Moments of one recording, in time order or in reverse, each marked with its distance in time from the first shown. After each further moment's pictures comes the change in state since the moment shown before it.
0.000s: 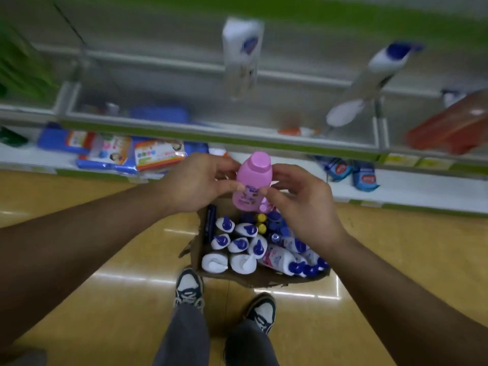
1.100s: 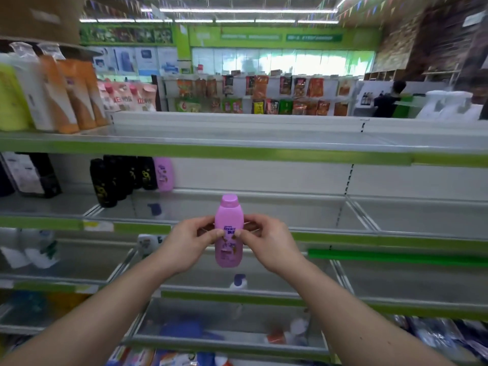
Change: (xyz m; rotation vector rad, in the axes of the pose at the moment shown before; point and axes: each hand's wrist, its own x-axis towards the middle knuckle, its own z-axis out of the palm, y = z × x) left_hand -0.204 0.380 -0.334 -0.116 0.537 0.313; right_hand -0.099 -0.487 -0.194 -0.100 0.157 -0.508
